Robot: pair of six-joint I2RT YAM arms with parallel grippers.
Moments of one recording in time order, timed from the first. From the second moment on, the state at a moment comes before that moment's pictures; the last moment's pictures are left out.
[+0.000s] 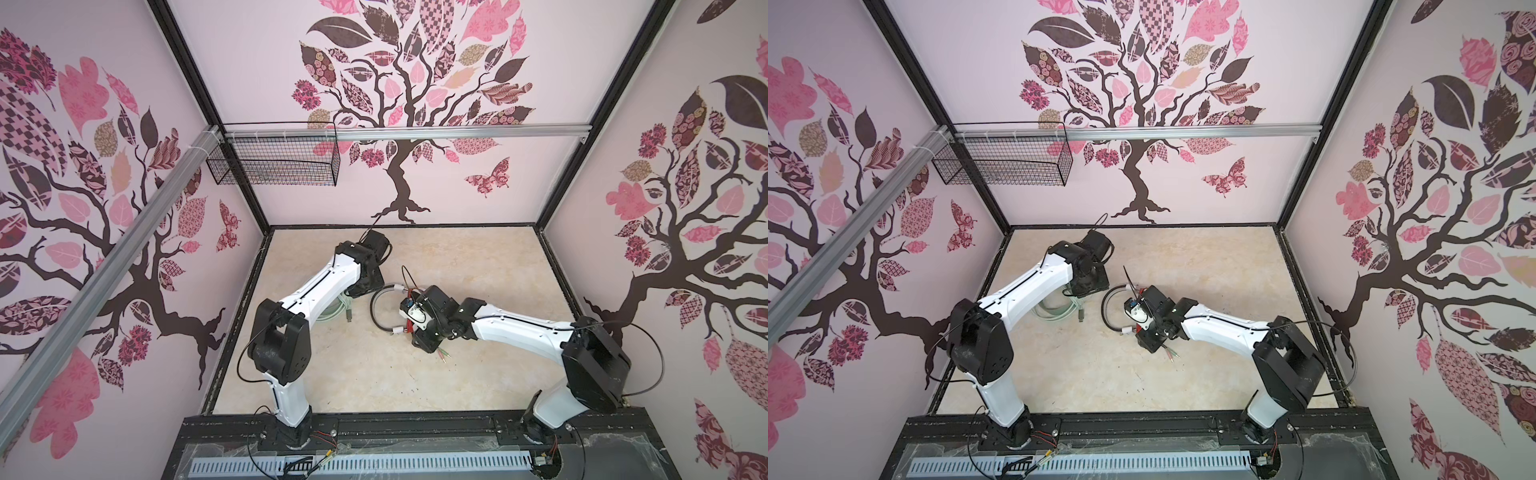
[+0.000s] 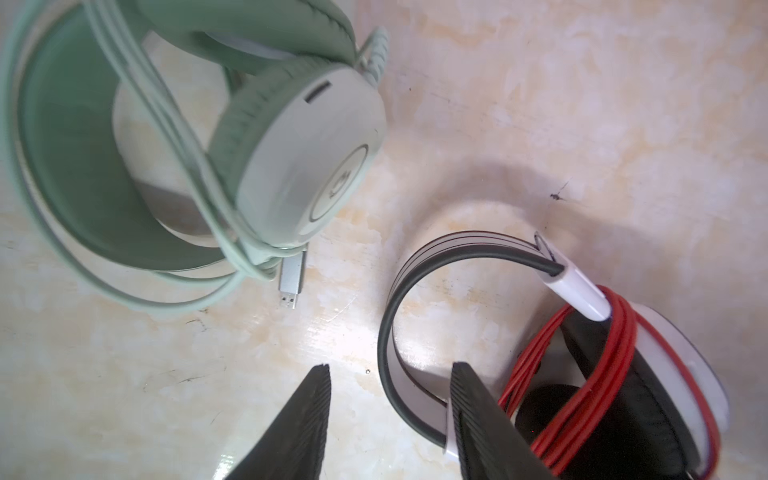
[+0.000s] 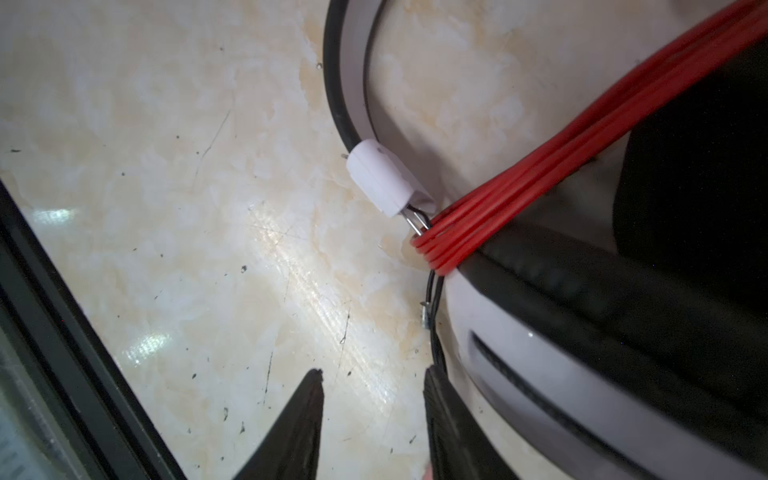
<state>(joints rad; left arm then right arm) -0.49 1.77 1.59 -1.08 -0.18 -0.78 0.84 1.54 1.01 -0.54 -0.17 0.01</state>
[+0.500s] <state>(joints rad) -0.46 1.18 1.34 -0.77 -0.37 -0.63 0.36 0.98 0.88 -0.37 -0.22 0.16</state>
